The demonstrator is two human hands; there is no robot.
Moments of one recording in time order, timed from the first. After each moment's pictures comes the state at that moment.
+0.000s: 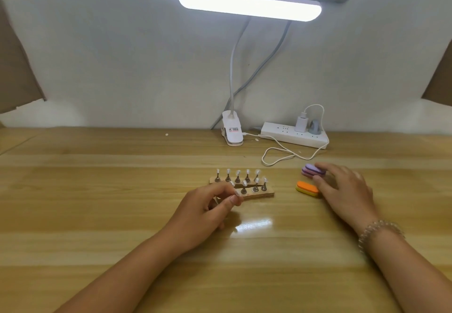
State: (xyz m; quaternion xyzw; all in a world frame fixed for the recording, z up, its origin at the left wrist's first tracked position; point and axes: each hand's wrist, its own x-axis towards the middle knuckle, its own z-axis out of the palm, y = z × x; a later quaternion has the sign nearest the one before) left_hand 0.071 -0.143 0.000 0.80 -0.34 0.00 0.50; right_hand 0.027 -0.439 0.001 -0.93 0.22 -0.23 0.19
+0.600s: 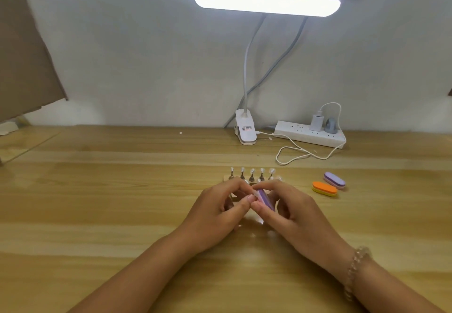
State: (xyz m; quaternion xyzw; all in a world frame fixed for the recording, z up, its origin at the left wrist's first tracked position) left_hand 0.064 -0.141 0.003 0.78 -0.37 0.01 0.51; right_hand 0.004 -0.323 0.005 -0.91 -0.12 -0.19 0.35
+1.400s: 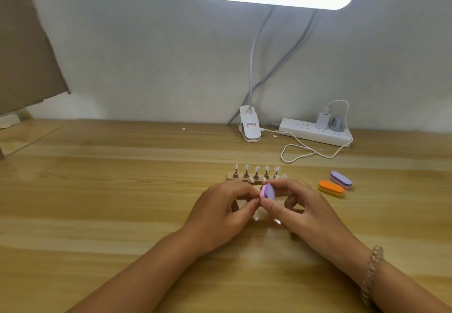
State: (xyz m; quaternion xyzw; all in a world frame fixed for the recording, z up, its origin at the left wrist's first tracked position) left_hand 0.069 -0.144 -0.005 0.81 -0.39 0.10 0.42; right_hand 0.003 -0.328 0.008 -0.86 -0.06 -0.16 0.48
